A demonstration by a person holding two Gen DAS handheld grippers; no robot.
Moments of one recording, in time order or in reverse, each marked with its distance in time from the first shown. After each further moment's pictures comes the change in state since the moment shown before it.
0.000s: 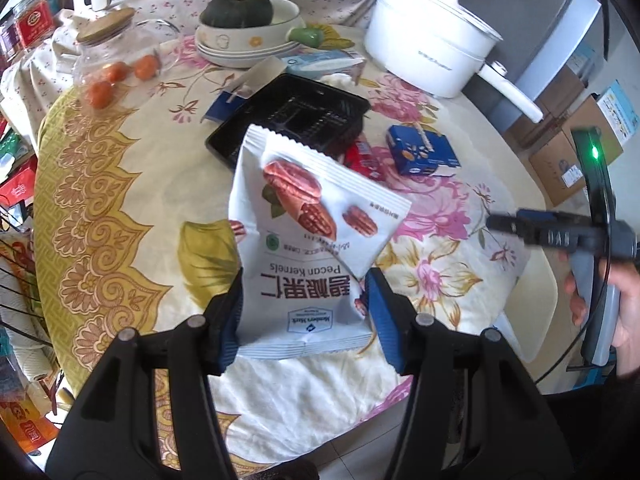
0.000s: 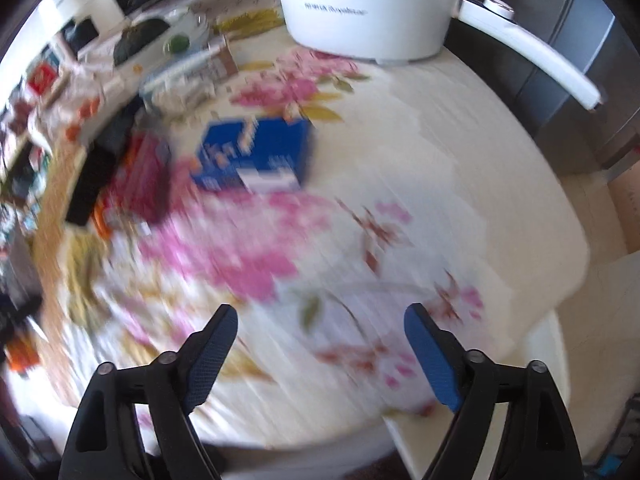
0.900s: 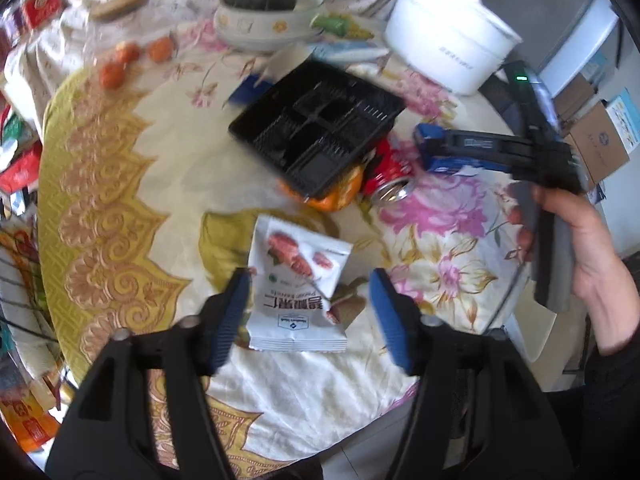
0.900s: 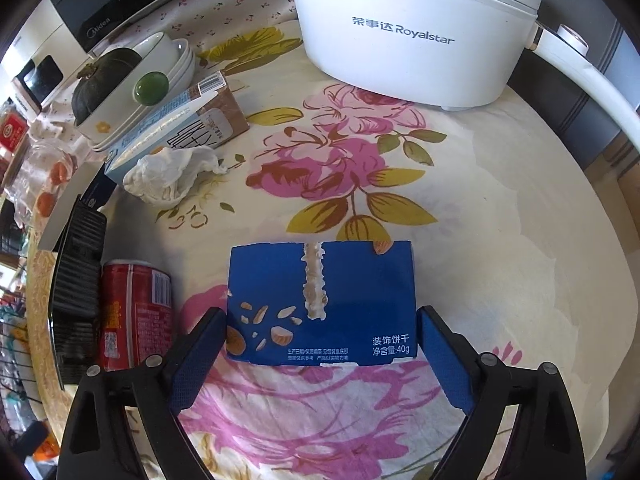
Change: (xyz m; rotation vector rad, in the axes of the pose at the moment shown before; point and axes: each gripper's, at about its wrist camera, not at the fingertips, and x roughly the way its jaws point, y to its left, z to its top) left arm 0.009 0.023 0.001 -0.050 0.060 0.005; right arm 0.069 0.045 0.083 0.057 -0.052 -0.043
